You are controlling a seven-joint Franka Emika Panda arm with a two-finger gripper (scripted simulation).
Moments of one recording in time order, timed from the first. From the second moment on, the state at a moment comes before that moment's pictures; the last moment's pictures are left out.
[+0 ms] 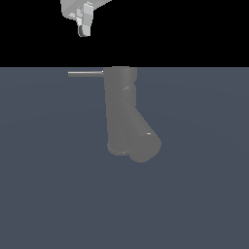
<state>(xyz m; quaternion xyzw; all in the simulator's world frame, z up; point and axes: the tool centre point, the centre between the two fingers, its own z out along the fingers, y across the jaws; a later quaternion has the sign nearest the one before) -0.058 0.090 0.361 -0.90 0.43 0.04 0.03</state>
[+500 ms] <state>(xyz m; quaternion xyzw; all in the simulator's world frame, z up) -0.022 0.115 0.318 -0.84 0.54 0.03 0.02</state>
